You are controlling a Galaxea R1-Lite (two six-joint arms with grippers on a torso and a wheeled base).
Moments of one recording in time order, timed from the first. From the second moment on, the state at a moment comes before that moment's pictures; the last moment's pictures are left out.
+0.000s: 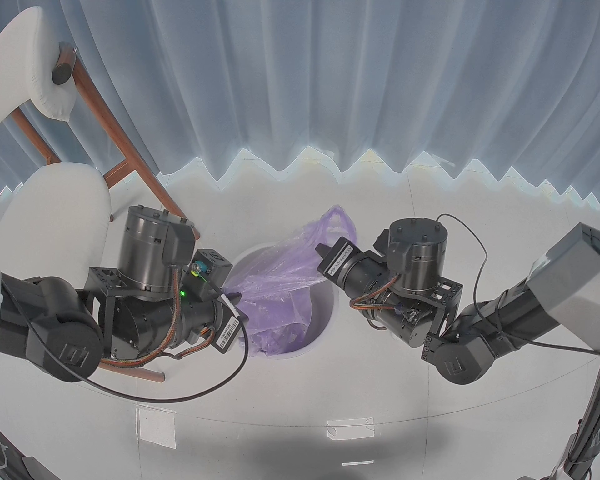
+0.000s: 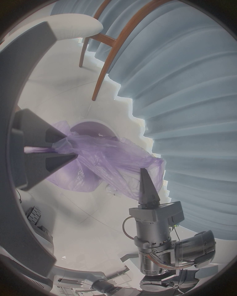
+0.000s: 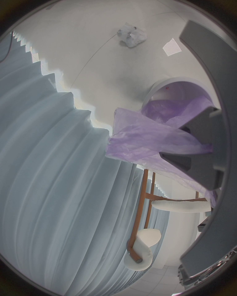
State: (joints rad) left arm -0.63 1.67 -0.88 -0.25 0.24 0.26; right arm 0.75 2.07 -1.05 -0.91 -0.20 0.84
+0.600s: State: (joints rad) left arm -0.69 1.66 -0.92 -0.22 0.24 -0.02; right arm 0.67 1.92 -0.83 -0.96 0.16 0.55
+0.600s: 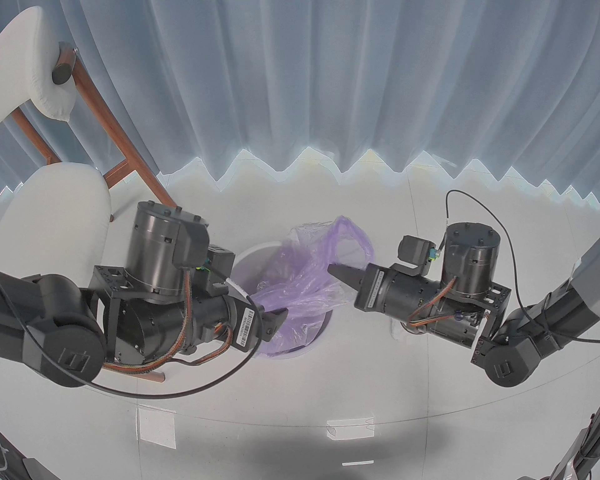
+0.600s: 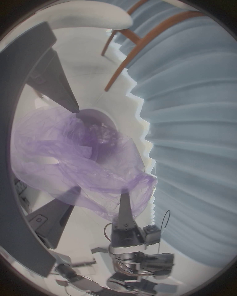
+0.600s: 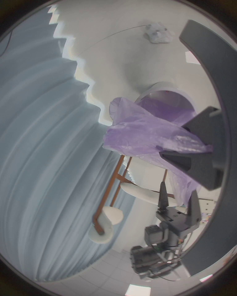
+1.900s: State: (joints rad) left arm -0.66 1.83 -1.27 0.18 0.14 -0.22; right arm 0.40 1.95 -0.55 -1.11 0.60 0.11
